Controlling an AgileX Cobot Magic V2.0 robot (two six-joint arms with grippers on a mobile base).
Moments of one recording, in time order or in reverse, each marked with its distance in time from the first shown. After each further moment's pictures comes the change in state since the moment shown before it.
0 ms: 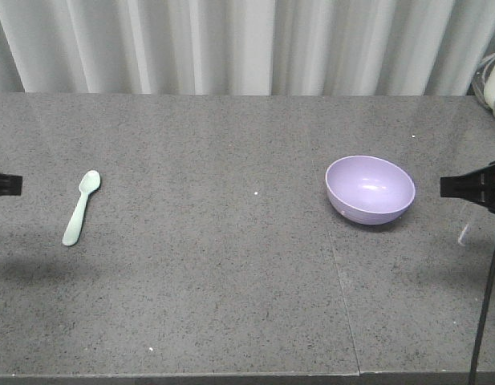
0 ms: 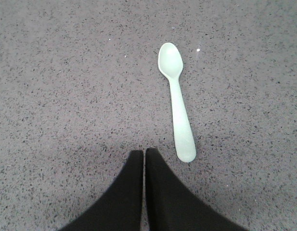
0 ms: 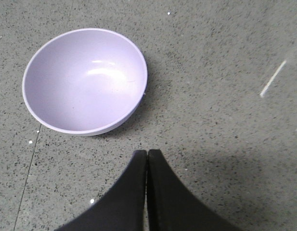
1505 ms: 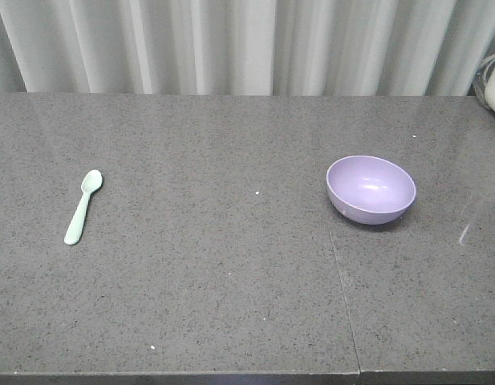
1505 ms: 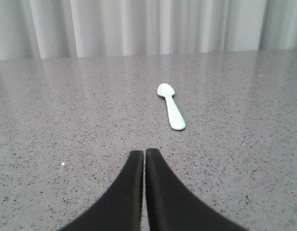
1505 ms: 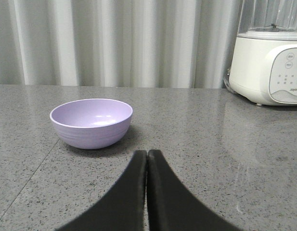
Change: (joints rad) left arm 0.000 -1.266 1.031 0.051 -0.452 -0.070; right arm 0.000 -1.229 0.970 -0.222 -0.516 0.196
